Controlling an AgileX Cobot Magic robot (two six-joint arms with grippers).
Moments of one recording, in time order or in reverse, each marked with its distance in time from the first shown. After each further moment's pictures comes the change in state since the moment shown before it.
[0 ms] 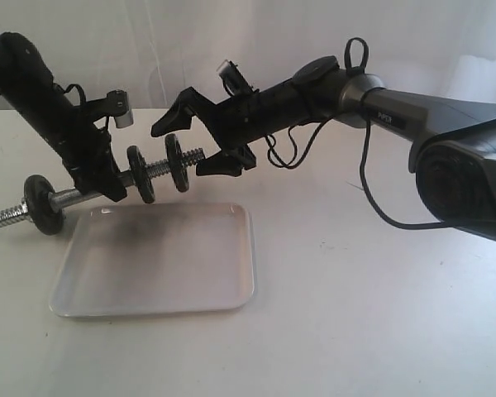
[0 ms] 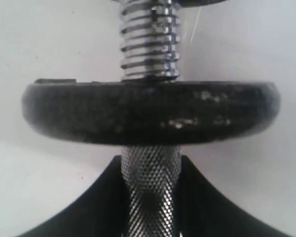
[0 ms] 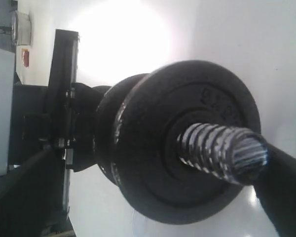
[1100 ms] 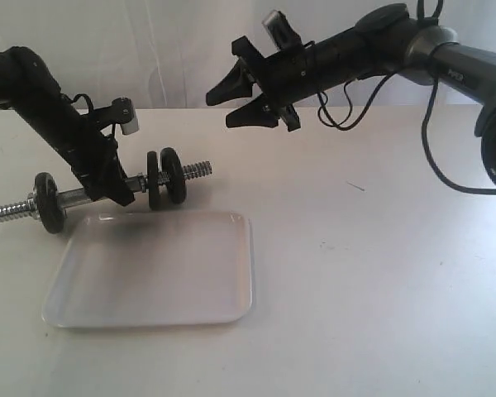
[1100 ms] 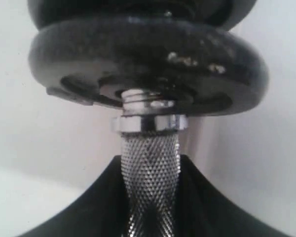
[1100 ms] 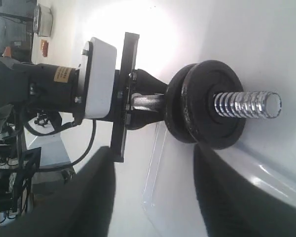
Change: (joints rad) left arm -0.004 0.043 -0.002 -0.038 -0.048 0.012; right arm -0.147 -0.109 -0.002 -0.026 0.200 -0.019
